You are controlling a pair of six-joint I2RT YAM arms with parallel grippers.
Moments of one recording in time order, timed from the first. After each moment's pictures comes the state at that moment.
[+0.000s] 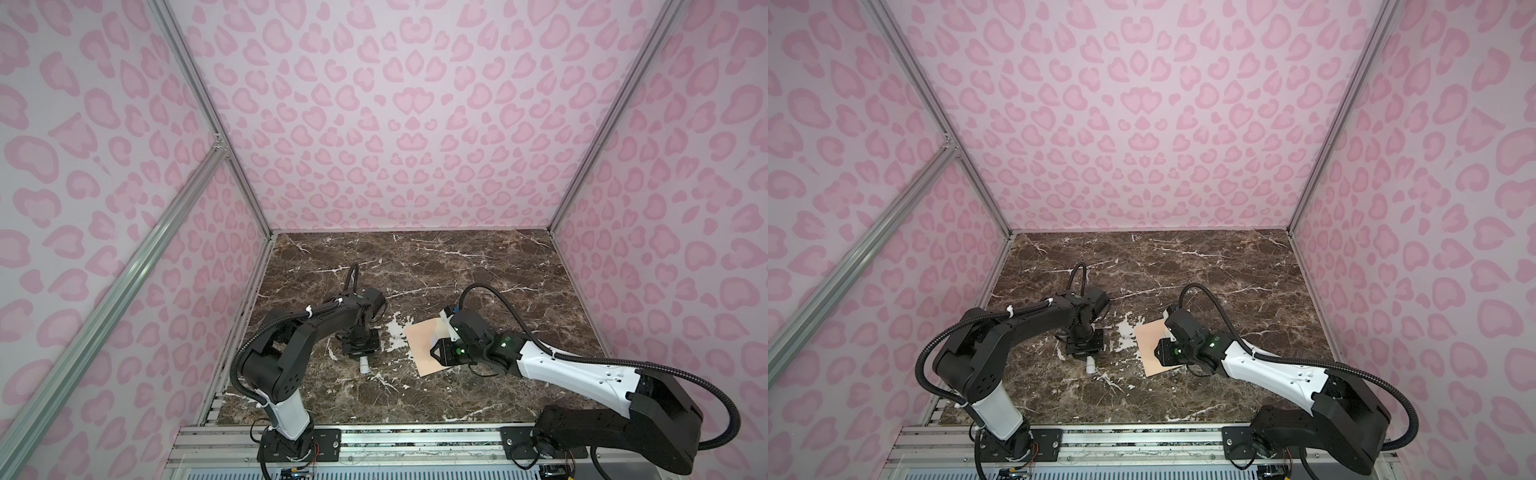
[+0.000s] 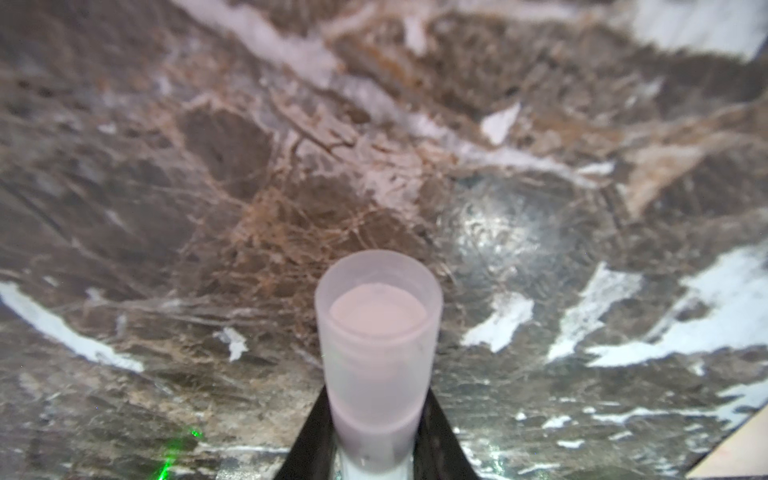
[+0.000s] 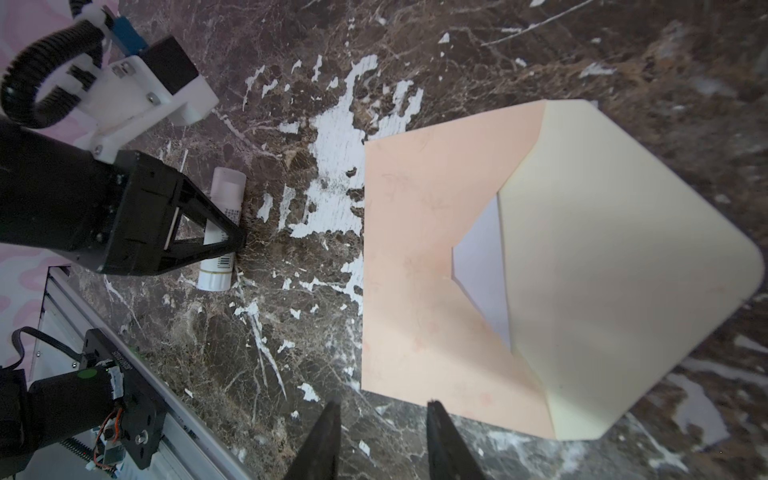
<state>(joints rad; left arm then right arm) -0.56 1.74 1.02 -0.93 0.07 -0.66 0.83 1.26 0.70 -0.37 -0.12 0.69</state>
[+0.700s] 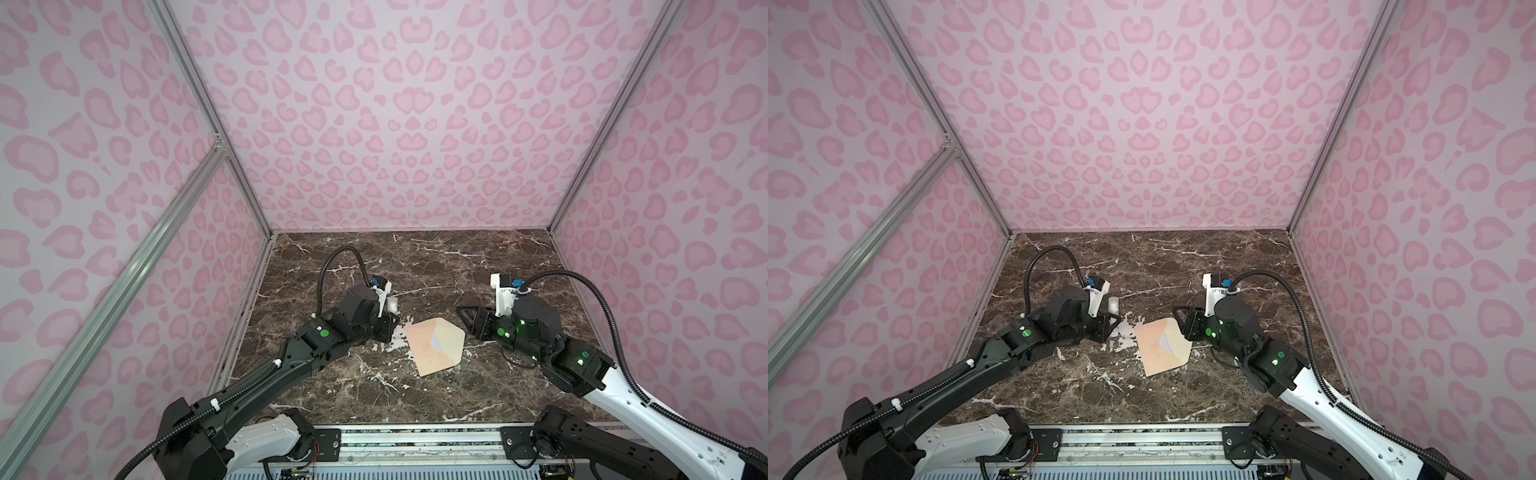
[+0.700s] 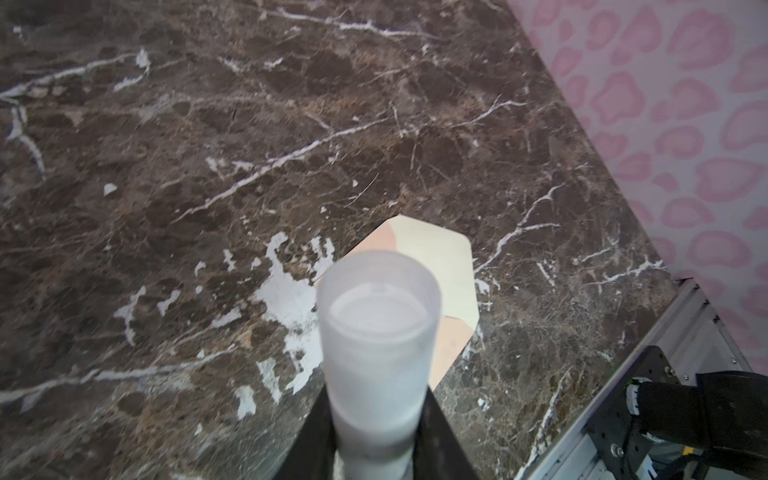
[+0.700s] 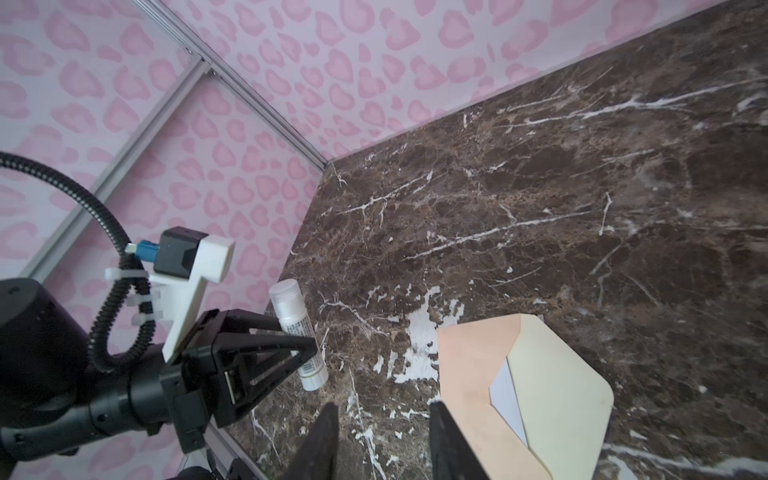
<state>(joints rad) -0.75 1.11 0.84 -0.37 0.05 -0.41 0.75 0.82 0.84 -0.42 0.02 0.75</state>
